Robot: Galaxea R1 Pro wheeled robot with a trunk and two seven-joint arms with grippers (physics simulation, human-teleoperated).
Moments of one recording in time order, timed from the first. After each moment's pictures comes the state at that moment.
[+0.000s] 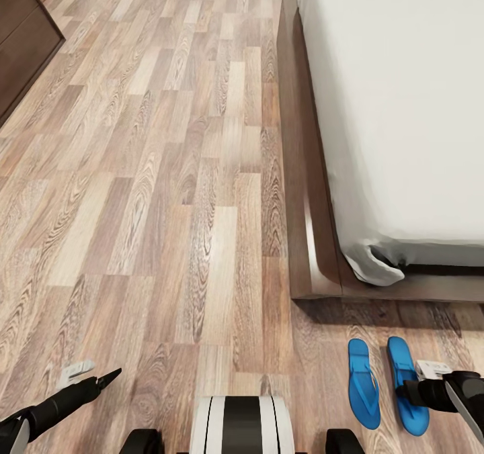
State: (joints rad) left arm -0.41 0.26 0.68 -0.61 -0.12 0.24 -0.88; right arm -0.43 -0.45 -0.08 -0.74 -0.07 0.71 0.35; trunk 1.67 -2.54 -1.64
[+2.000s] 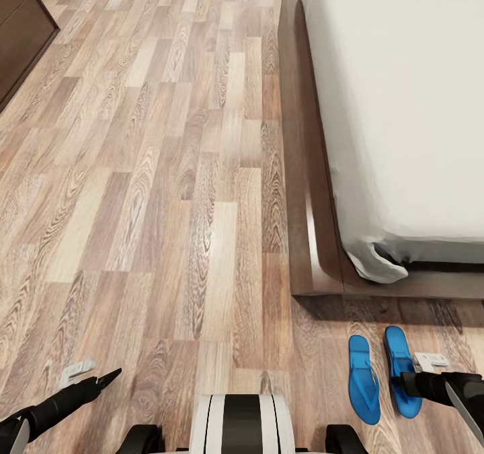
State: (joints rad) left arm -0.41 0.26 0.68 -0.61 -0.12 0.24 -0.88; right arm -0.43 -0.45 -0.08 -0.73 -0.07 0.56 0.36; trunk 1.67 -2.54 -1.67
